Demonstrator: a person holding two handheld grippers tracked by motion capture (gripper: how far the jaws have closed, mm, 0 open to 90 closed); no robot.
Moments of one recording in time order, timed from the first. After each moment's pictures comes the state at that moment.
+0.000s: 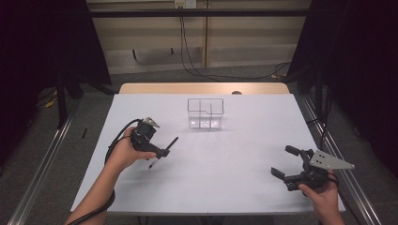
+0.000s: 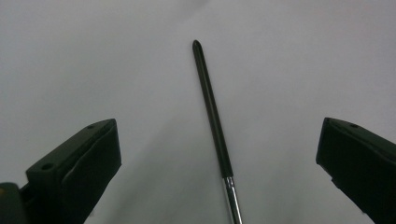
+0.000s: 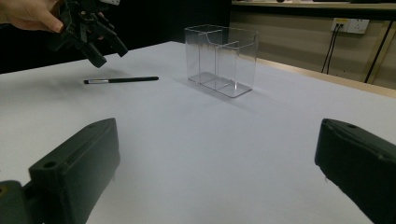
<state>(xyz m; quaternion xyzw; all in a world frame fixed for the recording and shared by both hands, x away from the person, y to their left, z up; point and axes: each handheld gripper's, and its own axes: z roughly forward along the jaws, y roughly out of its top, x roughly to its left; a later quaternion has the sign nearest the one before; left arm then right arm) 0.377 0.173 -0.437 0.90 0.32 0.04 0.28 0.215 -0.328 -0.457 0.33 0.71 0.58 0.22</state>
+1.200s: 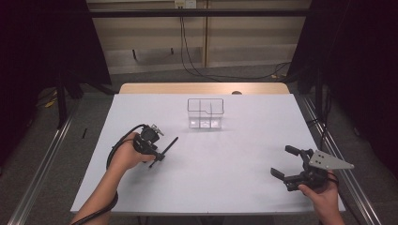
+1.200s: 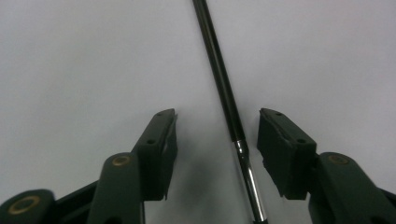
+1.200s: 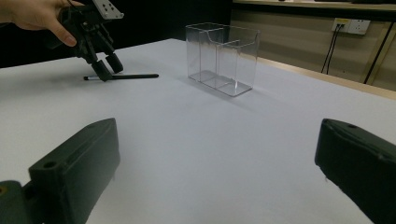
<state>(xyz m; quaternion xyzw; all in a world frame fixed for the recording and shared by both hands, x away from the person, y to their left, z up) 0.374 0.166 -0.453 0.93 0.30 0.04 0.19 0.215 -0.327 -0.456 0.32 0.72 0.57 0.23</state>
